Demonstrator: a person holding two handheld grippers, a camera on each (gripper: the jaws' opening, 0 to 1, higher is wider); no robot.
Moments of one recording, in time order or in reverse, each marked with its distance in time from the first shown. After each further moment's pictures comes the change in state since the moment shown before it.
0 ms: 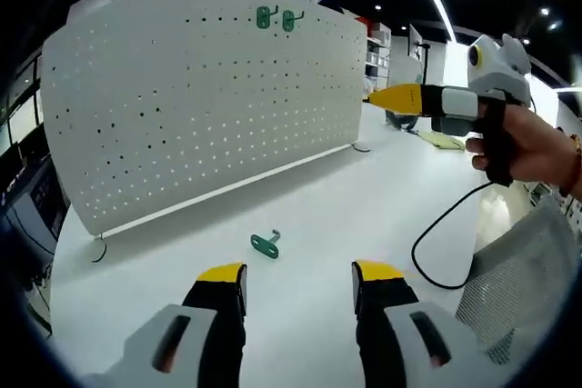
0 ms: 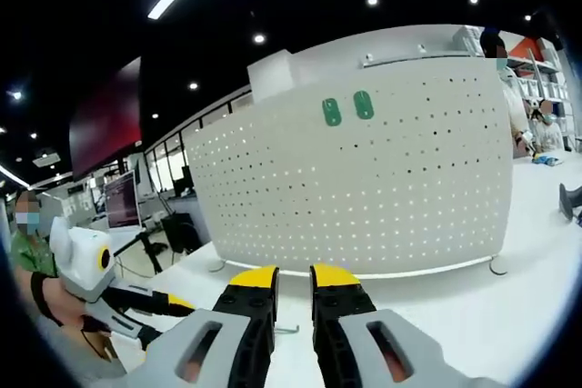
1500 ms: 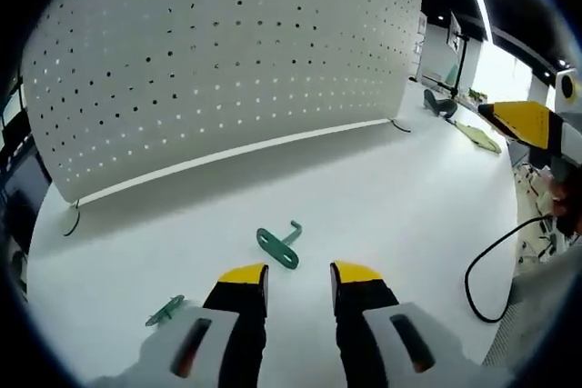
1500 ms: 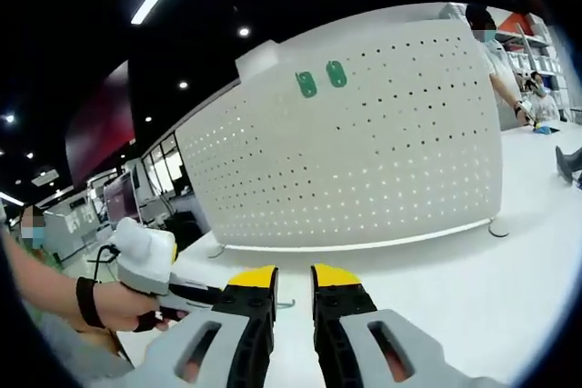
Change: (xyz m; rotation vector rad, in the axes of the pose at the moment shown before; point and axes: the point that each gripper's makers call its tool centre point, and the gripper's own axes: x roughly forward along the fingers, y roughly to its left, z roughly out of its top) left arm 0.082 0.025 -0.023 -0.124 0.130 0.084; right arm -0.012 -0.016 -0.036 0.089 0.053 0.001
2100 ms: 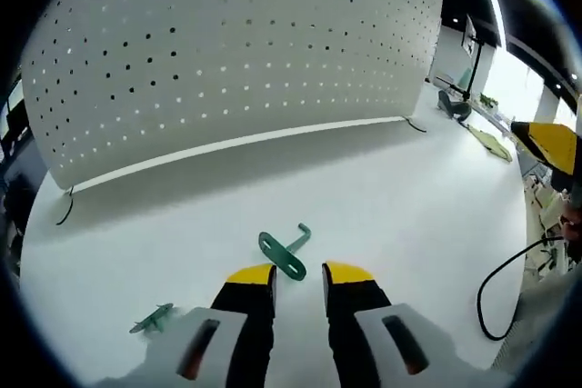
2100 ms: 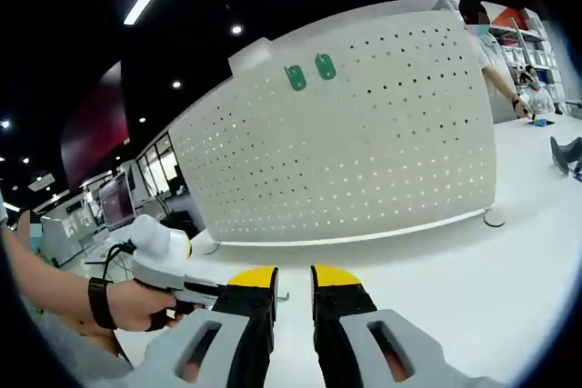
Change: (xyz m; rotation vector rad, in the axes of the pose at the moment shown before) left arm 0.023 0.005 -0.003 -0.054 0.034 0.034; right arm -0.003 -0.011 -0.006 0.019 0.006 -0.030
